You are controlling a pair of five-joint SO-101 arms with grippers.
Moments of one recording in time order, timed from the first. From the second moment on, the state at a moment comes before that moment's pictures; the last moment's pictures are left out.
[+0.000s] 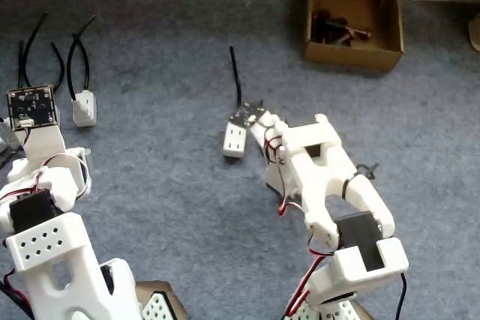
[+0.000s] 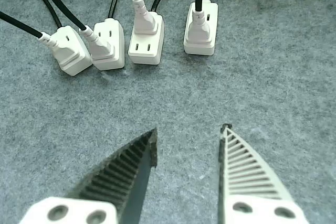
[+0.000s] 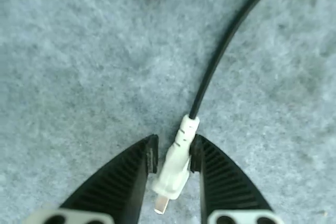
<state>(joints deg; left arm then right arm) -32.5 -57.3 53.8 60.6 -8.5 -17.6 3.0 29.7 63.5 40.7</state>
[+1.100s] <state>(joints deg) -32.5 -57.3 54.9 60.6 -8.5 -16.2 10.9 22.1 66.1 43.8</state>
